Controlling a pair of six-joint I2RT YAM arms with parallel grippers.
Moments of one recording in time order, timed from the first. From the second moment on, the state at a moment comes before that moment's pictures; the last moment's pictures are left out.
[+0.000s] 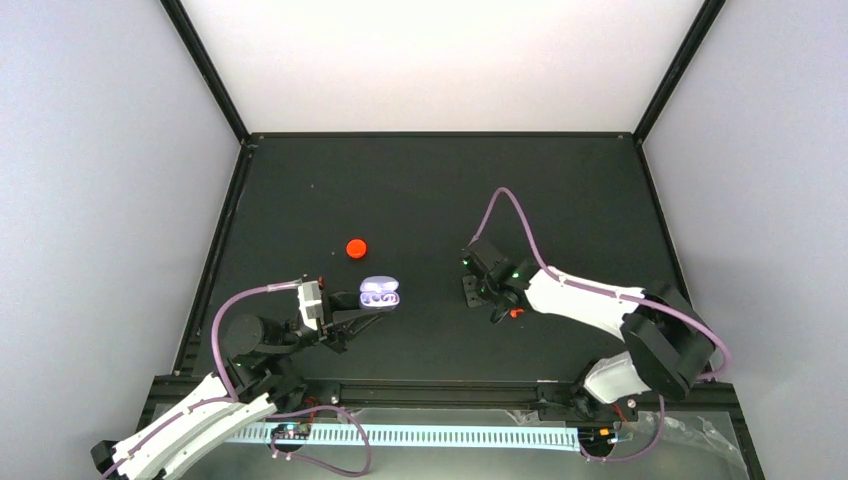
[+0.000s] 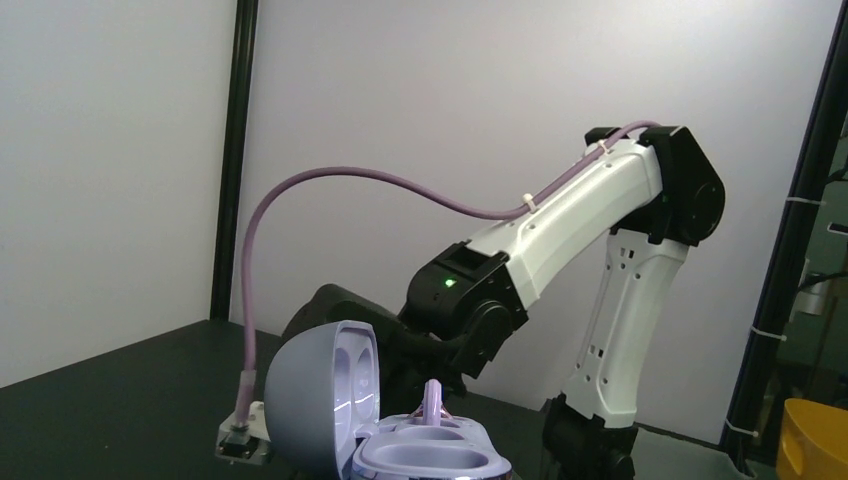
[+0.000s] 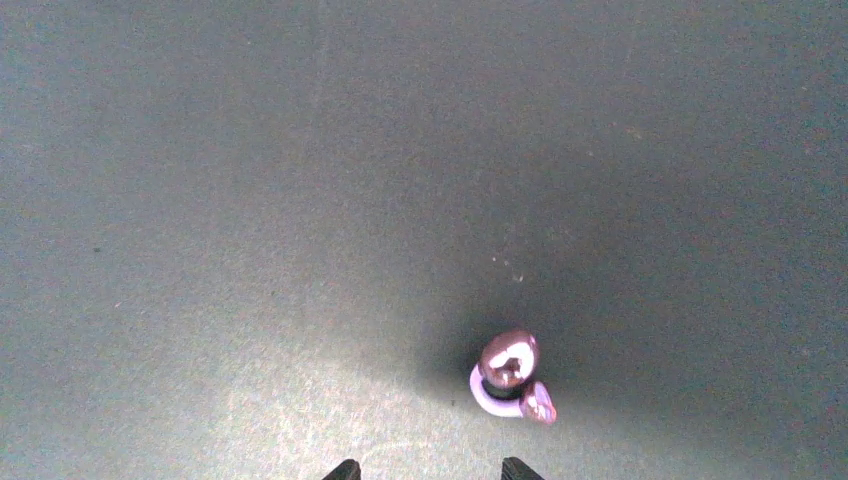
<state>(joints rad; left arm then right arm) -0.86 0.19 0.27 0.25 0.34 -0.30 0.83 1.42 0.77 -0.42 0.14 0.56</state>
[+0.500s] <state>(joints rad) -0.86 0.19 0.27 0.25 0.34 -0.30 0.79 1.56 0.84 -0.42 0.15 0.44</state>
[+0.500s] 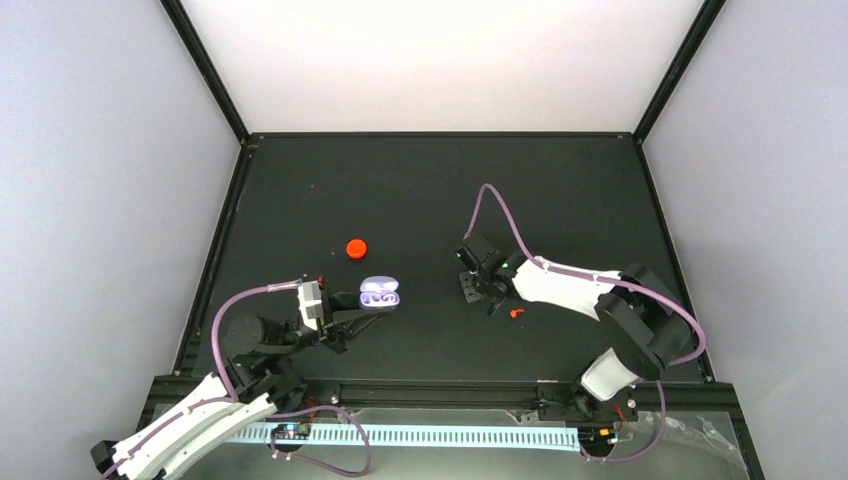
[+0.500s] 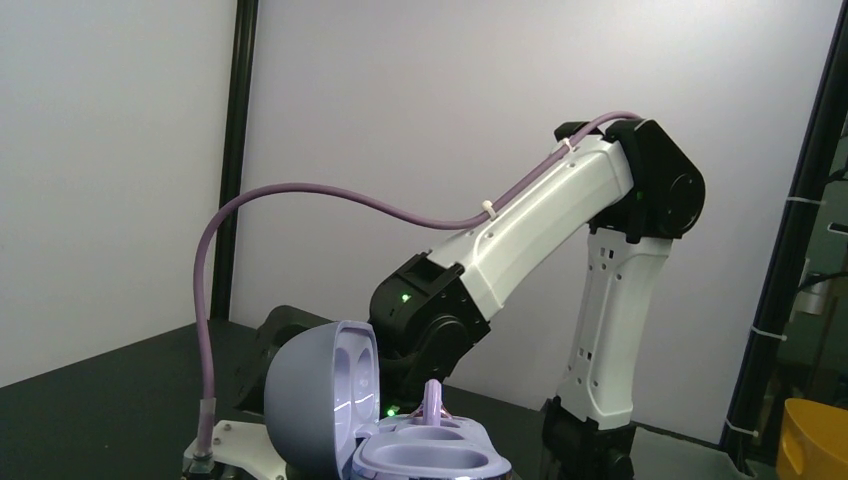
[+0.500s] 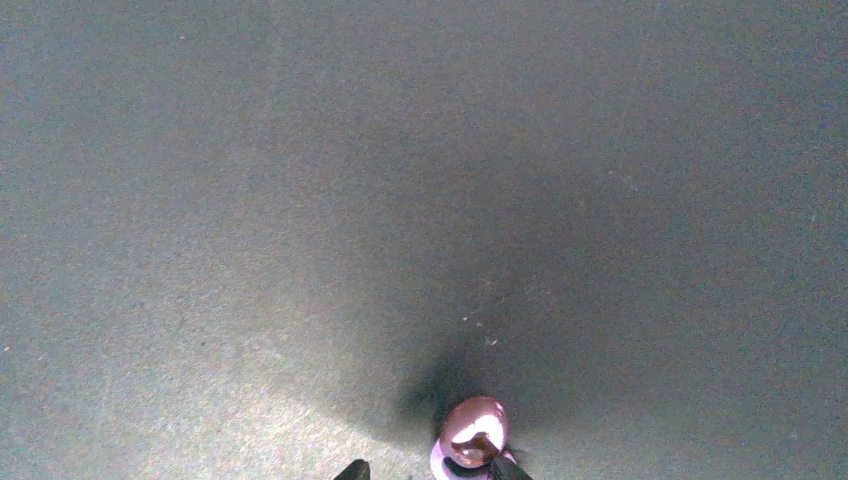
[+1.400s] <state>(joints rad) -0.86 0.19 0.27 0.25 0.34 -0.29 0.78 1.60 0.89 -0.41 0.12 0.49</state>
